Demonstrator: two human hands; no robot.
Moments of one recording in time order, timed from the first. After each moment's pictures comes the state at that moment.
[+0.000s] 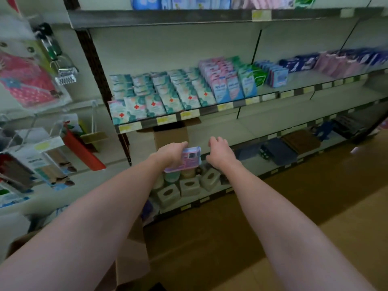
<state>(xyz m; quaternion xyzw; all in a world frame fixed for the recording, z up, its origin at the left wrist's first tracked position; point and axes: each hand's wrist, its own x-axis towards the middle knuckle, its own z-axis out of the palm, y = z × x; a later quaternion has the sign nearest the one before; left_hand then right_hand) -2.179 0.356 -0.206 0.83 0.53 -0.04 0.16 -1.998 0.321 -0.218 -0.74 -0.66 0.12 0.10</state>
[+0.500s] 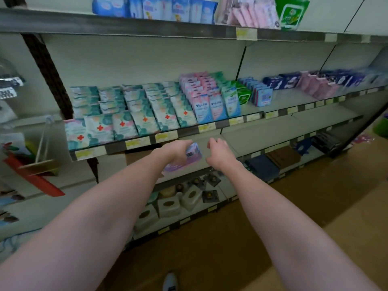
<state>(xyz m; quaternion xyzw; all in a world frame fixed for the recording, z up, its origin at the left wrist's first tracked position) -2.068 0.489 -0.195 0.83 0.51 -0.04 0.22 -1.899 0.438 -0.205 -0.75 -0.65 0.09 0.09</state>
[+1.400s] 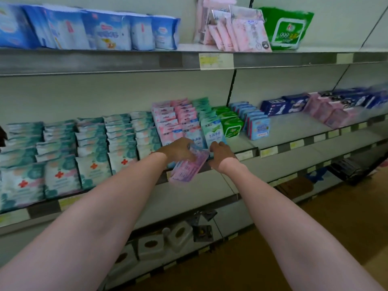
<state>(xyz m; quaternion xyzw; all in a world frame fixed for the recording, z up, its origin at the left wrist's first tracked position) -1.891 0.694 -0.167 0.77 0.53 0.06 0.35 -1.714 0.651 -0.190 -0.72 -0.68 0.10 0.07</state>
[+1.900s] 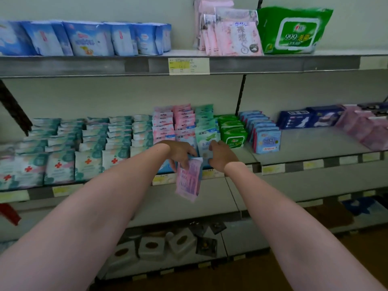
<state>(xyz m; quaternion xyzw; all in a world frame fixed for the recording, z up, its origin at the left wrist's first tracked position) -1.825 0.696 -0.136 0.73 0.58 -0.09 0.35 -1.642 0.702 -0.192 -0.62 -0.77 0.13 0.12</state>
